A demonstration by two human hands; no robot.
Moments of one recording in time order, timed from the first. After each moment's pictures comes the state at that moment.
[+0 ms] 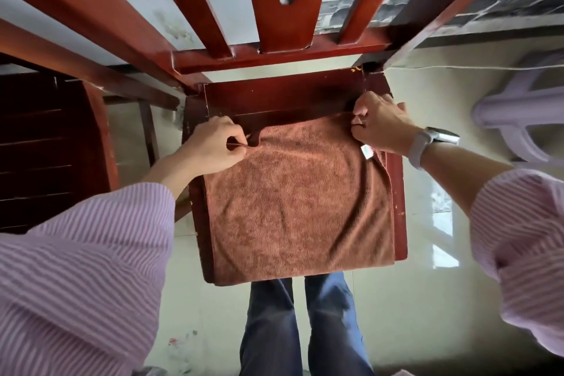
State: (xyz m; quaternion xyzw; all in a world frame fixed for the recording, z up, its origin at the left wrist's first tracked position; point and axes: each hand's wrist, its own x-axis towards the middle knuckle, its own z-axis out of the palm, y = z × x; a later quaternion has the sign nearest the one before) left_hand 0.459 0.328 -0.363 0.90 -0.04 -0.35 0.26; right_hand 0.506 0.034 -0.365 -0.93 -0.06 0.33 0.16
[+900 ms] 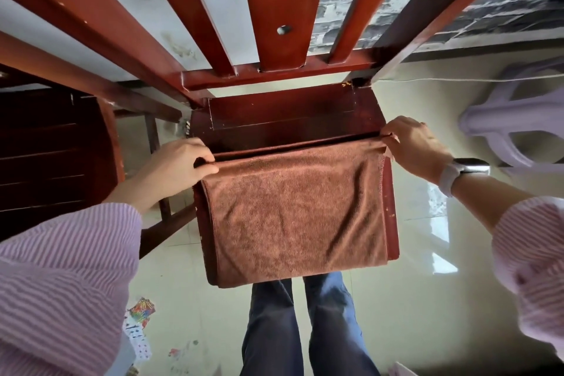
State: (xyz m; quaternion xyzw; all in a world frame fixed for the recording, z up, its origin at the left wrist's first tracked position) left_hand 0.437 0.373 -0.331 0.94 -0.08 -0.26 0.19; right_hand 0.484 -0.013 -0.332 -0.96 -0.09 0.24 0.14
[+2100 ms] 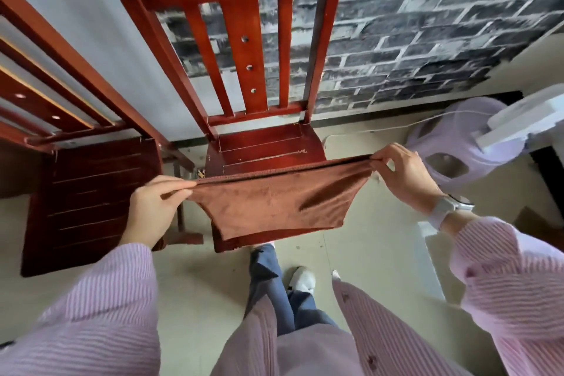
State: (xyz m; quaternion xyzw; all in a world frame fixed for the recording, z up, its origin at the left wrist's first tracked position) left_hand 0.261 0.335 -0.093 0.92 0.09 0.00 0.39; right_hand 0.313 -0.067 -0.091 -0.96 -0.04 0.04 0.27
